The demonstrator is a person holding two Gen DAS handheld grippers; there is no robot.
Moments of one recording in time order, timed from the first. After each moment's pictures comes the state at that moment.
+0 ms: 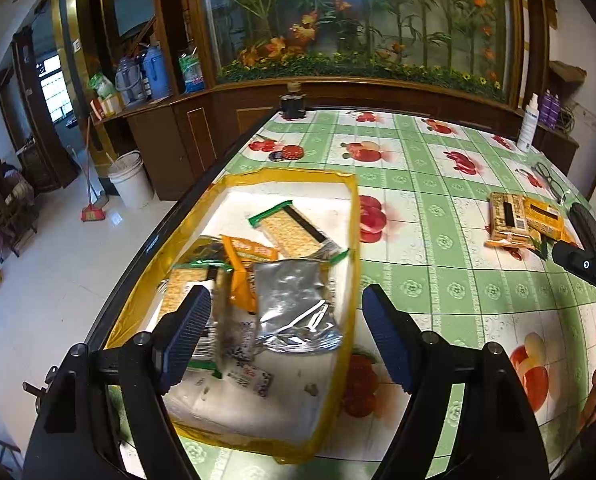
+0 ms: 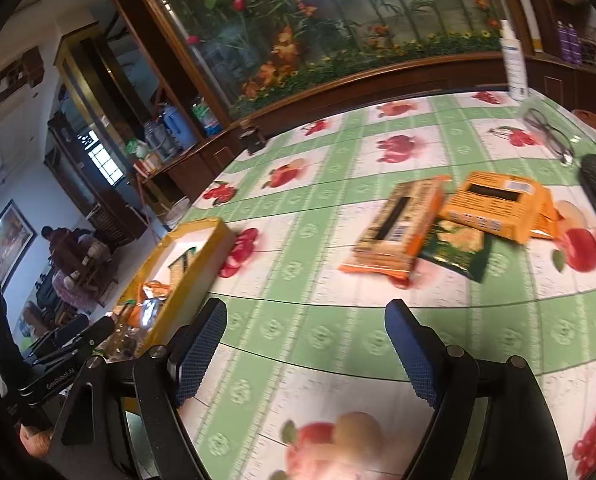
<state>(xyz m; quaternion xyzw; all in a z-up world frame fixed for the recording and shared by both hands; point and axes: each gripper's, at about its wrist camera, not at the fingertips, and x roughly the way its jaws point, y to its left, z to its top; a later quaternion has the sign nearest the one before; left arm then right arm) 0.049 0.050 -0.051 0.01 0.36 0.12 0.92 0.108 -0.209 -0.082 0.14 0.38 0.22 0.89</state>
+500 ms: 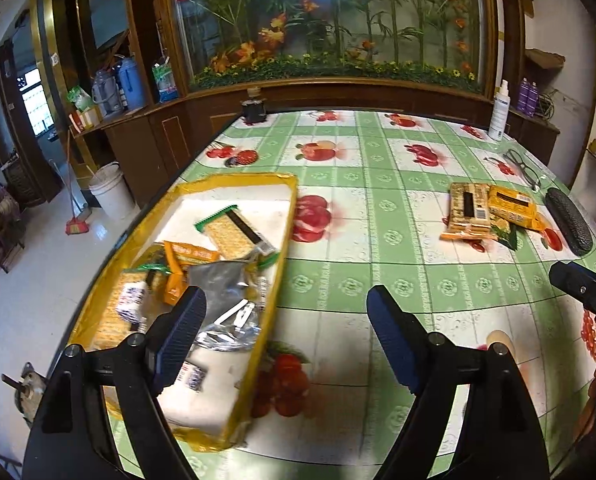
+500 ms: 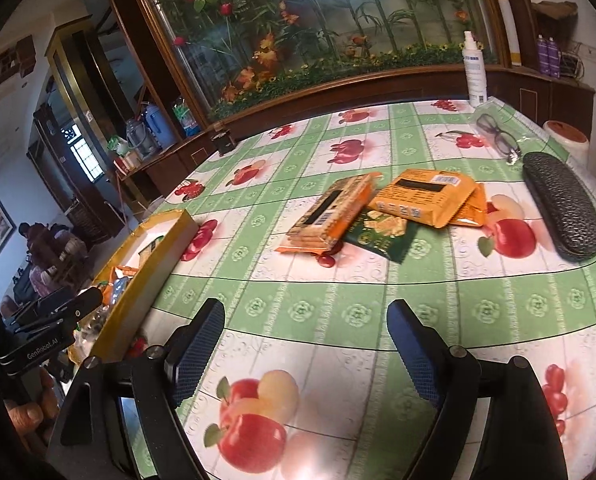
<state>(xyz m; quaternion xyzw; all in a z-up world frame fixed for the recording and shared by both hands) 0.054 0.002 -0.055 0.02 0.36 0.08 0.93 0.080 -0.255 -0.084 0.11 0.37 0.18 0.90</state>
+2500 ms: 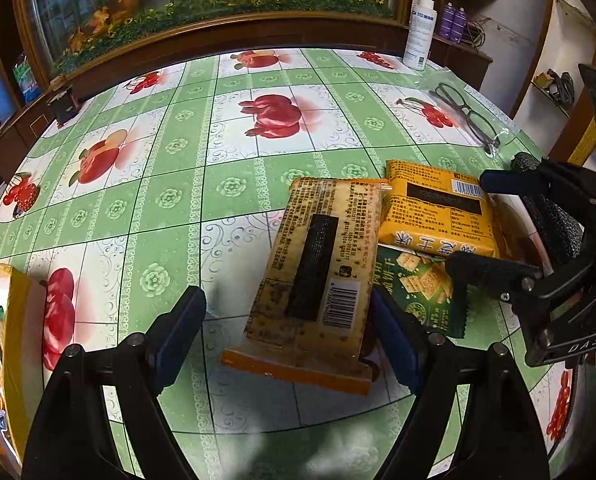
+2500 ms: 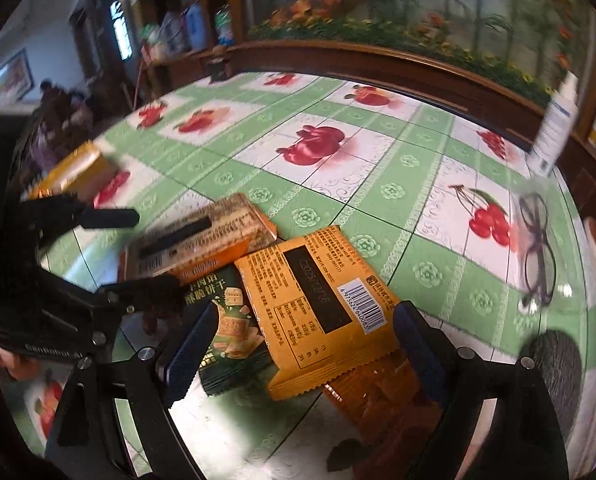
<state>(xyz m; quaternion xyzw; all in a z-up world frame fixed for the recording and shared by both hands) 0.238 -0.140 -0.111 0.05 0.47 -0.08 0.88 0.258 -0.285 -0.115 -0.11 0.43 0.27 0.85</state>
